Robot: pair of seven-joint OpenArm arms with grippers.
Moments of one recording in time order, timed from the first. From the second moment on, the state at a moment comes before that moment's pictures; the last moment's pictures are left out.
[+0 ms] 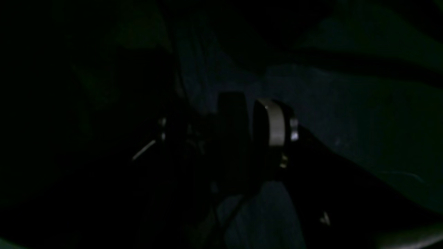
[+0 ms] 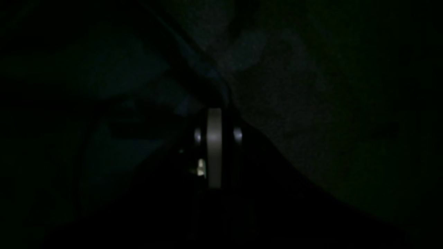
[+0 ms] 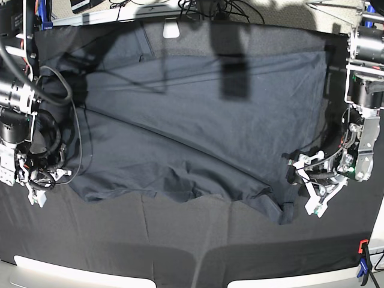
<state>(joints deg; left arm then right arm) -26.7 -22.1 11.5 56.3 -21.8 -24.9 36.2 43.6 28.4 3.6 18.7 9.6 25.9 -42.7</state>
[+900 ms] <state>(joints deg) -26.6 -22.0 11.5 56.3 -21.6 -25.0 36.1 -4.3 28.0 7.4 93.7 15.5 36.1 -49.4</state>
